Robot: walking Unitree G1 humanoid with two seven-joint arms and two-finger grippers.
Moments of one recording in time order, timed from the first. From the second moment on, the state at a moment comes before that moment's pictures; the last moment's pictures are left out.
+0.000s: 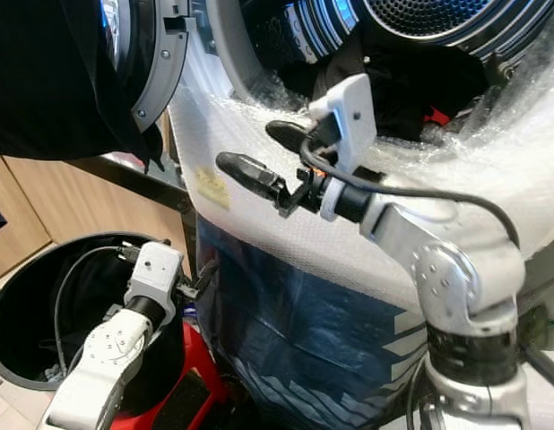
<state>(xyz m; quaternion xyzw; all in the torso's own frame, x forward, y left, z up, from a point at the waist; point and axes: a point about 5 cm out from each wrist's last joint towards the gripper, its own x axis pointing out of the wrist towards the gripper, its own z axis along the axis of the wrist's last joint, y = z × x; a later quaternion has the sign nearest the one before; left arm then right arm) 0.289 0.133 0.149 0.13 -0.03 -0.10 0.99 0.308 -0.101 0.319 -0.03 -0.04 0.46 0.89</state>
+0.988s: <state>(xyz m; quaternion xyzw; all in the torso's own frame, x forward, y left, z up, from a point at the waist) 0.291 0.130 0.150 0.12 -0.03 -0.10 0.99 0.378 -0.114 0.348 -0.11 -0.06 0.32 0.94</state>
